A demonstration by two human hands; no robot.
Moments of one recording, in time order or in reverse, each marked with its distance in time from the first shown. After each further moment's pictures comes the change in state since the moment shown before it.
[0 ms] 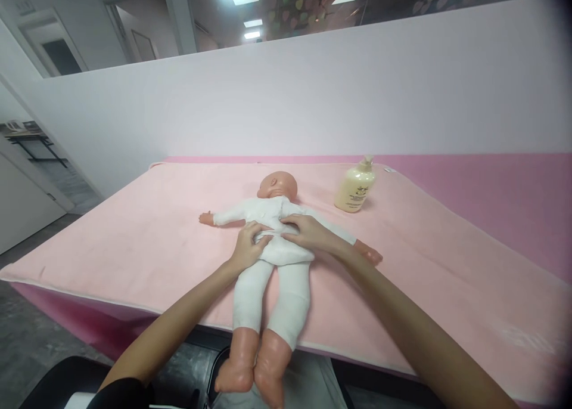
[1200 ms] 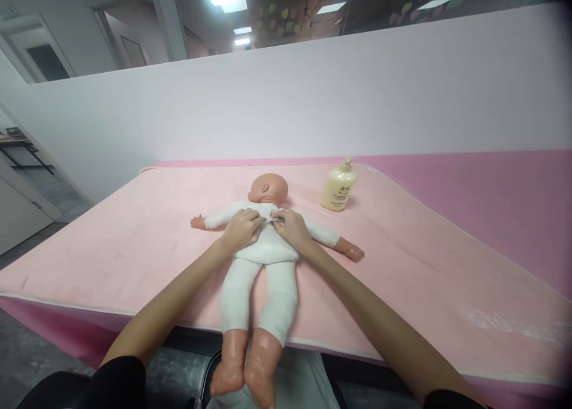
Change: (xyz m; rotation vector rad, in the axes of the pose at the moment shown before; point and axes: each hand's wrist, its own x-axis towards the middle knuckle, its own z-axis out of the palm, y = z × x) left_hand 0.050 0.006 -0.009 0.844 -0.299 0.463; right_hand 0.026 0.035 0.040 -0.101 0.383 0.069
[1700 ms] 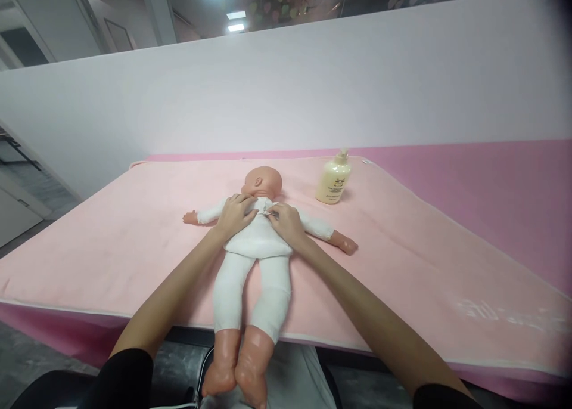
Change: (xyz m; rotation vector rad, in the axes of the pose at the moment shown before) left_hand 0.019 -0.014 0.011 -0.275 0.043 -0.281; right_hand -0.002 -0.002 -0.004 -0.010 0.039 0.004
